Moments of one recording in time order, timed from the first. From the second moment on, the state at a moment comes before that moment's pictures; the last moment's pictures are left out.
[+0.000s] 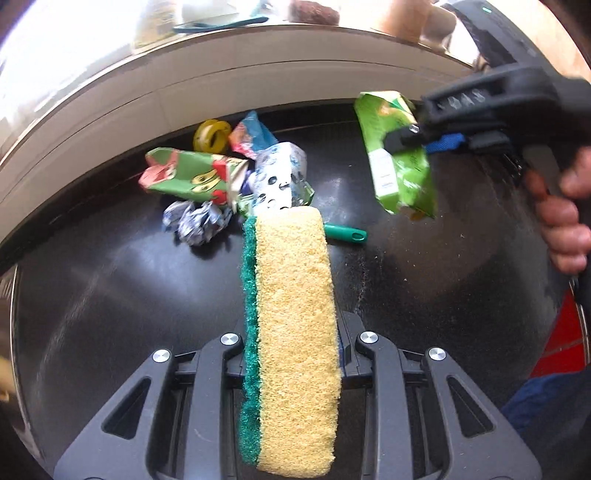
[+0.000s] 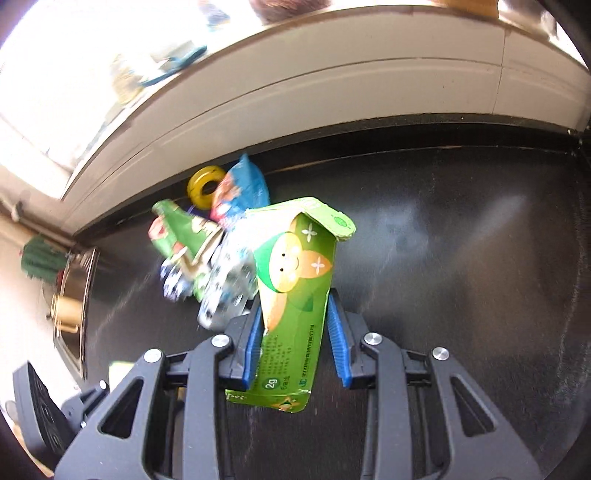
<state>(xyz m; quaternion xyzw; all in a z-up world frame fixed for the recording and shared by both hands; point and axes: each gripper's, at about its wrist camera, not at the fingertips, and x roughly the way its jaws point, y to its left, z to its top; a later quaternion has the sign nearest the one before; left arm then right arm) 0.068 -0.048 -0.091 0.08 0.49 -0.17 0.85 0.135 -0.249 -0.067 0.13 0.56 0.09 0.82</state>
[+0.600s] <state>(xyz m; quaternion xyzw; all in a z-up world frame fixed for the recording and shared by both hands) 0.002 -0.023 -0.083 0.02 0.50 -0.07 0.86 0.034 -0.226 -0.053 0.07 0.56 0.15 0.81</state>
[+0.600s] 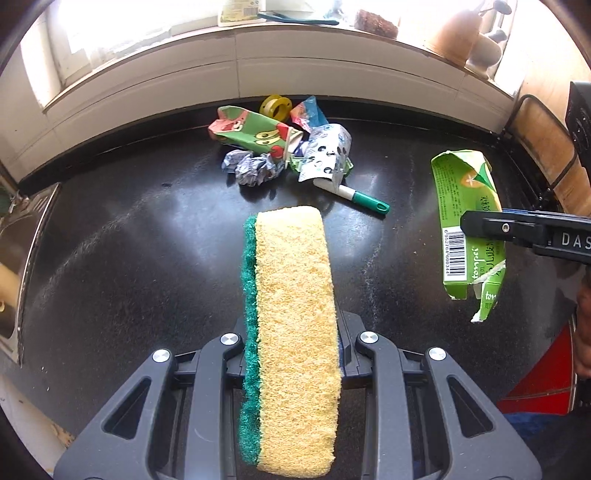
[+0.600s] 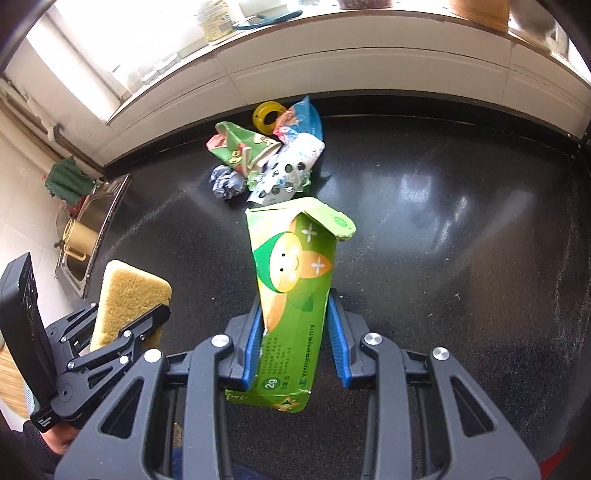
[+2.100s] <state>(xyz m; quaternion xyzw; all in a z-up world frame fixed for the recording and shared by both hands) -0.320 0.304 -0.203 -0.32 0.46 0.33 0.76 -0.192 0.295 -0.174 -0.33 0.54 0.59 0.50</state>
